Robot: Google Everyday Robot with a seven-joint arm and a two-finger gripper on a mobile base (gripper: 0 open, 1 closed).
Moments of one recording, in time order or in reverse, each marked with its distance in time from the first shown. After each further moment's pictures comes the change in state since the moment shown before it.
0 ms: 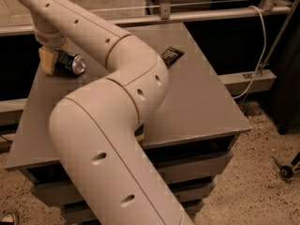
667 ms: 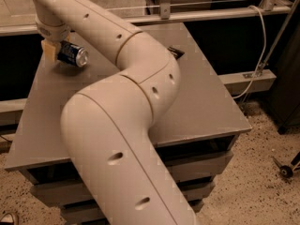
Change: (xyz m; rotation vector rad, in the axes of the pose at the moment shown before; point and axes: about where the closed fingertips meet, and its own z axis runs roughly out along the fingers) arm -0.008 -0.007 -0.026 0.001 -0.100 0.012
